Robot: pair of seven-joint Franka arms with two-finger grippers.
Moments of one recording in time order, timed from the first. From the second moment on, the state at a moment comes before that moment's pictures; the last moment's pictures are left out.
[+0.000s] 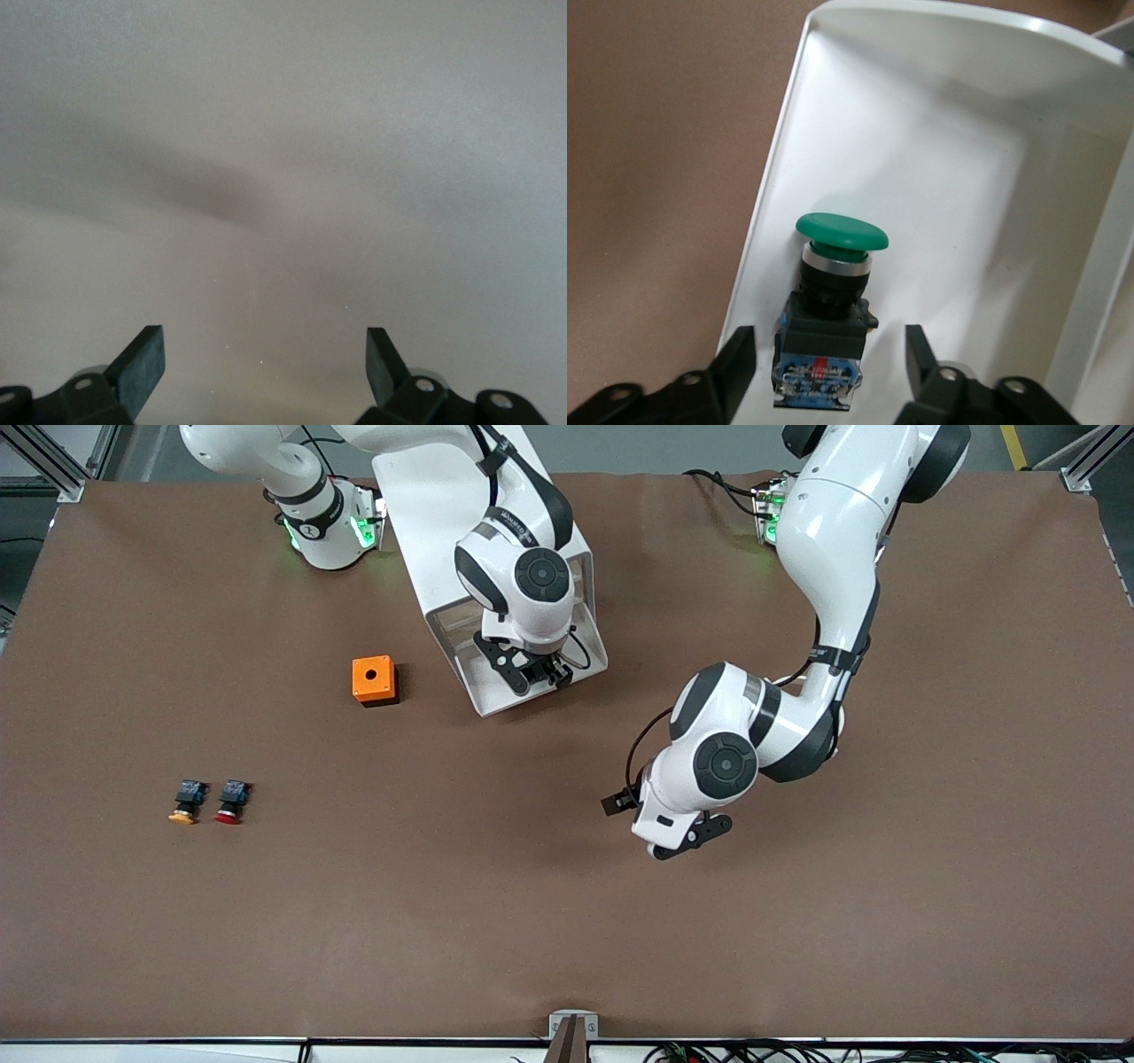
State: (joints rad) left arm -0.50 0.81 -0.05 -1.20 -0.20 1.93 -0.84; right arm 0.90 0.45 -0.03 -1.83 0.10 2.12 1.70
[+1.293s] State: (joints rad) left arm -0.59 0.81 -0.04 -1.21 -0.12 1.94 -0.90; right arm 0.62 0.43 -0.06 -1.55 0.18 1.80 1.07
